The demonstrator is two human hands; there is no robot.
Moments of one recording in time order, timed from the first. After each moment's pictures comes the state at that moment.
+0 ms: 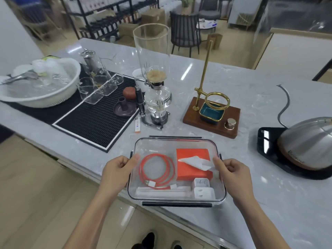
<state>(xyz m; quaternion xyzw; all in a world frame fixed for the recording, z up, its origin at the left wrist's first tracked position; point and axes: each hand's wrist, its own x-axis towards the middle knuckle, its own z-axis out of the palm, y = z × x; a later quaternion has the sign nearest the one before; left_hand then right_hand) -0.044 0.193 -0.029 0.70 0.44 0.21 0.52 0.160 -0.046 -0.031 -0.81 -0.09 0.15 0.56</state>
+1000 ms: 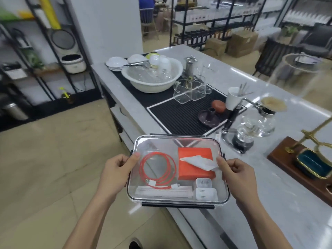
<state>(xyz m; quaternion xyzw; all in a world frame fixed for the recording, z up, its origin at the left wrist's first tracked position) -0.232 0.243 -0.008 0.55 0.57 0.40 0.46 0.057 0.136 0.001 -0.74 -0.31 0.25 0.53</state>
